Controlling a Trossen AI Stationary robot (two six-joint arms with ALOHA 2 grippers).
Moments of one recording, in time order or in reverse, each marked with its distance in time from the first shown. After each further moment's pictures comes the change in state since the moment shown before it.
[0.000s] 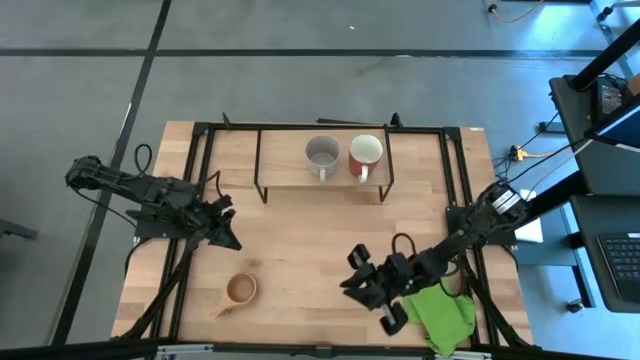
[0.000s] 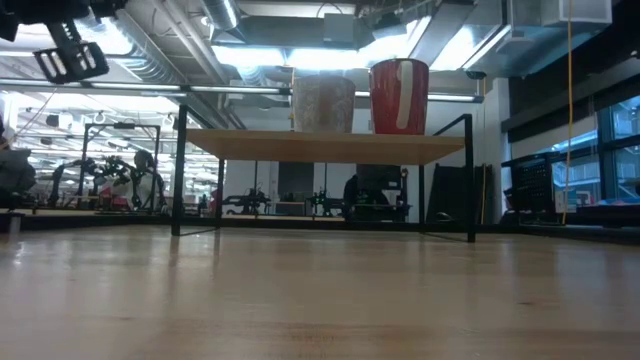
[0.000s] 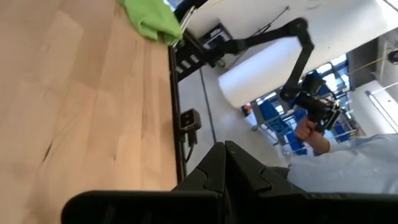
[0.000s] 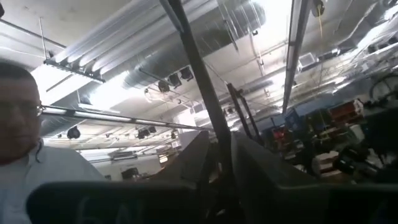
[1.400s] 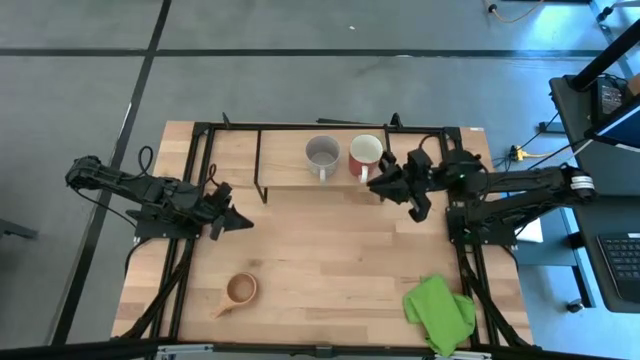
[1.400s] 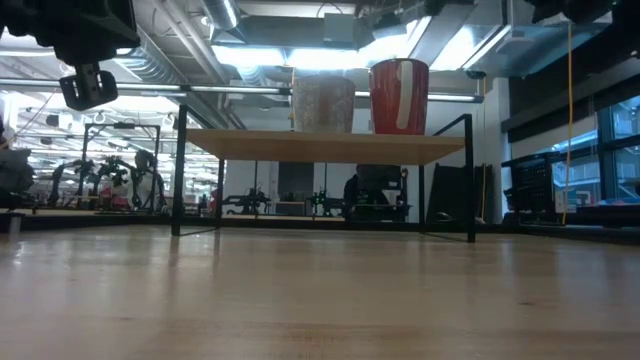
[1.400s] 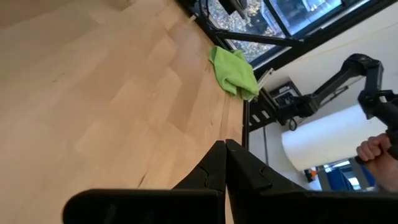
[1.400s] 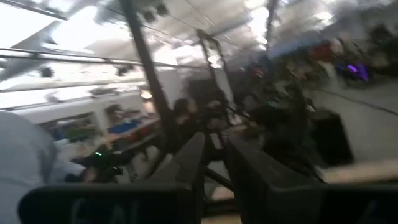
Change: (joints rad) left arm 0.000 -0.001 0.000 -0.109 -0.391 -0.048; right arm -0.731 -0.797 -0.355 -0.800 -0.719 0.337
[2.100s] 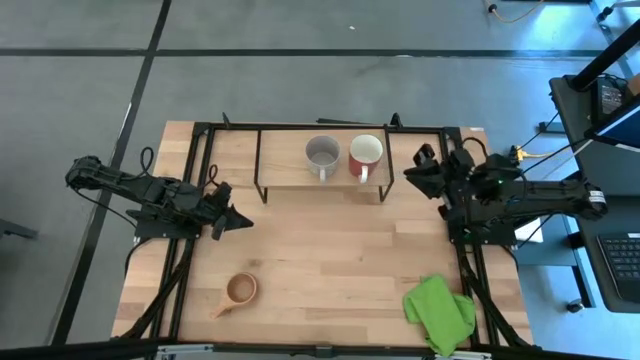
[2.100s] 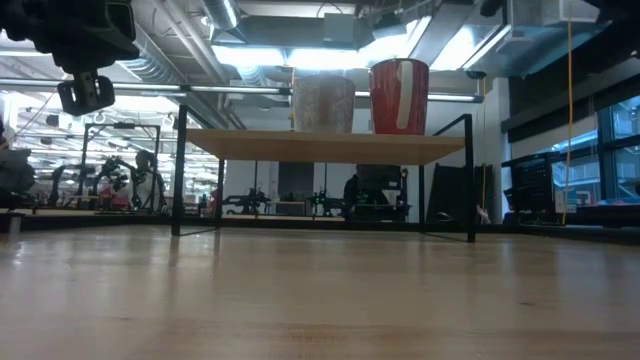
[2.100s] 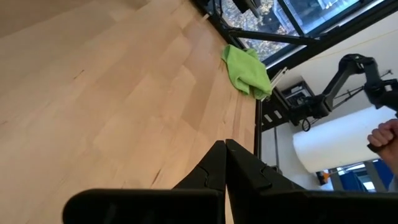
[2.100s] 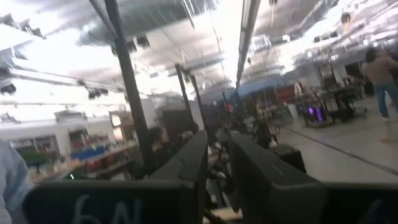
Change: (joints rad) left arm 0.000 0.000 0.000 -0.045 -0.027 0.000; right arm 0.004 -0.385 -0.160 -0.142 0.183 -0.100
